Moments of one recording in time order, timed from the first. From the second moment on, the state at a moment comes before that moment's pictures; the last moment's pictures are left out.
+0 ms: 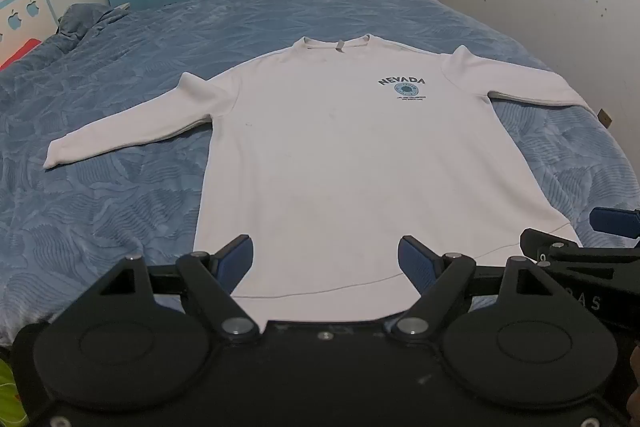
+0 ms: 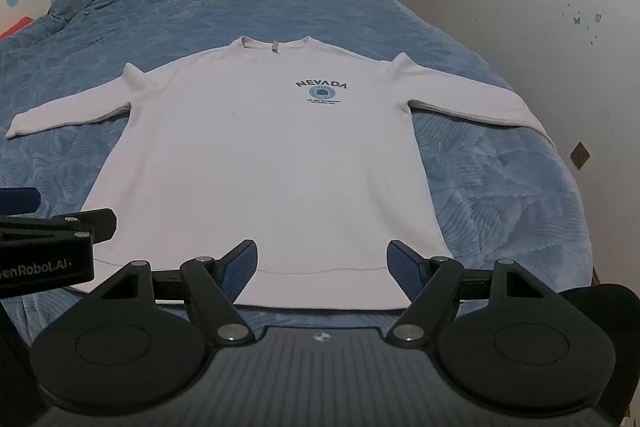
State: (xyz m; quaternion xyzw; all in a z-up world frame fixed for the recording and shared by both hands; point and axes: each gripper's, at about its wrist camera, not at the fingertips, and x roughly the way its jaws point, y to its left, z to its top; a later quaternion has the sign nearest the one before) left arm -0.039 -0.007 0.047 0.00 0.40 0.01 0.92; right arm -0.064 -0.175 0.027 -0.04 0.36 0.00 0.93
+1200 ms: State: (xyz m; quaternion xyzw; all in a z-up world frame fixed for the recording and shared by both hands) left arm -0.034 0.006 0.032 -0.01 0.41 0.01 0.91; right arm -0.062 -0.172 0.018 -0.04 0.36 -0.01 0.93
